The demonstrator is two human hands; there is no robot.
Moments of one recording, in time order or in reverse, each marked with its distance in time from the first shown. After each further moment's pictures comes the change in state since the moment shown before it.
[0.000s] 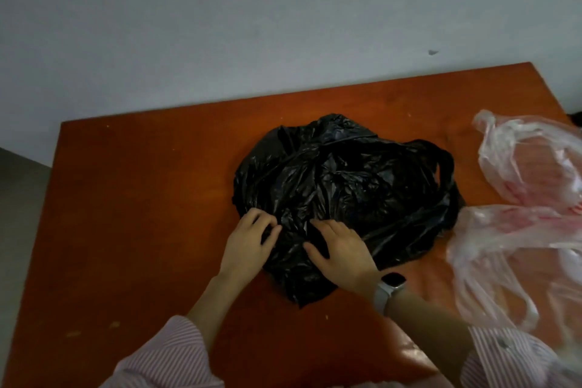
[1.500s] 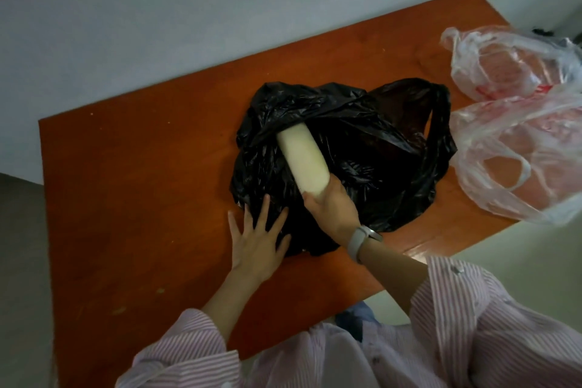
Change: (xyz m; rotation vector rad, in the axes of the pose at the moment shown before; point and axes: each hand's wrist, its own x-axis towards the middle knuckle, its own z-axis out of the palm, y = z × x) left_hand -0.095 -0.056 0.007 0.587 -0.422 0.100; right_hand -0.023 -0.076 0.072 0.406 0.305 0.601
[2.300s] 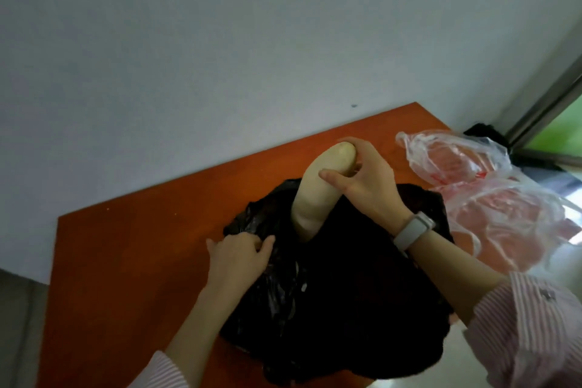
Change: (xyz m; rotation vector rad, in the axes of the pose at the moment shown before) left_hand 0.014 -0.008 -0.177 -0.383 0.186 -0.102; right_hand -0.002 -0.105 -0.186 0.219 0.356 -0.472
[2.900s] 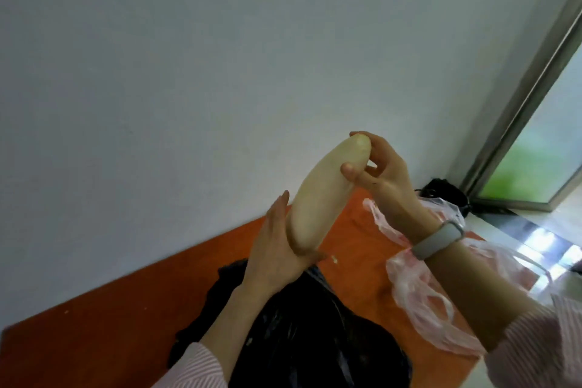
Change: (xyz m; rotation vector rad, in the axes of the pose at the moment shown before) left_hand 0.060 0.107 -0.060 -0.462 0.182 0.477; right_hand 0.046 -0.063 -0.092 0.480 0.137 -0.166
